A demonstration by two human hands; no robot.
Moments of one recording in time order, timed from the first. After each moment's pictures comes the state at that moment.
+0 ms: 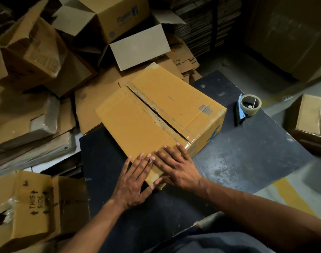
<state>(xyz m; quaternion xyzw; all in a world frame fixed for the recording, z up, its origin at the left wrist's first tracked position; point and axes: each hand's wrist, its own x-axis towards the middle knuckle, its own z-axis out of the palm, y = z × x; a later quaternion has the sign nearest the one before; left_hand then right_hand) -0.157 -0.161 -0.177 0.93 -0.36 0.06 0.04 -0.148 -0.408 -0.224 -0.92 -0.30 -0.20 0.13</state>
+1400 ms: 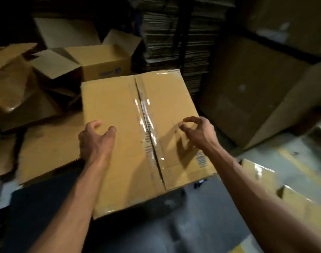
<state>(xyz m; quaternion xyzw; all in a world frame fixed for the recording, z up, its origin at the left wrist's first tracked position) 0.056 -0.274 0.020 0.83 0.21 0.11 0.50 0.038 -0.569 0.038 -0.88 0.16 -0.08 0.44</state>
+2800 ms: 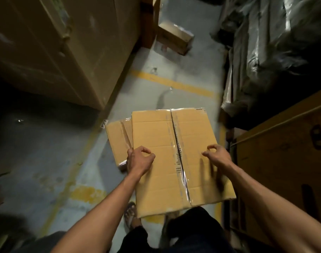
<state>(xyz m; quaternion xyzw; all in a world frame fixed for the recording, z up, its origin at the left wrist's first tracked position) -0.065 -1.285 -0.225 0.86 -0.22 -0.38 0.25 -0.315 -1.440 -0.200 -0.58 0.72 0.02 0.37</state>
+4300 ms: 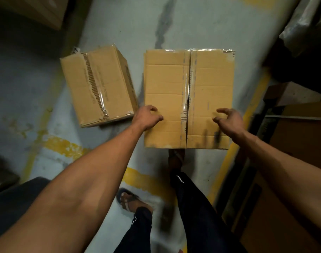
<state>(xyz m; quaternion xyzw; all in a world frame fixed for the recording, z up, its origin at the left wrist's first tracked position) -0.147 -1.546 -0.591 0.84 -0.18 -0.49 0.11 -0.421 -1.704 -0.599 -0.63 0.64 0.12 0.43</state>
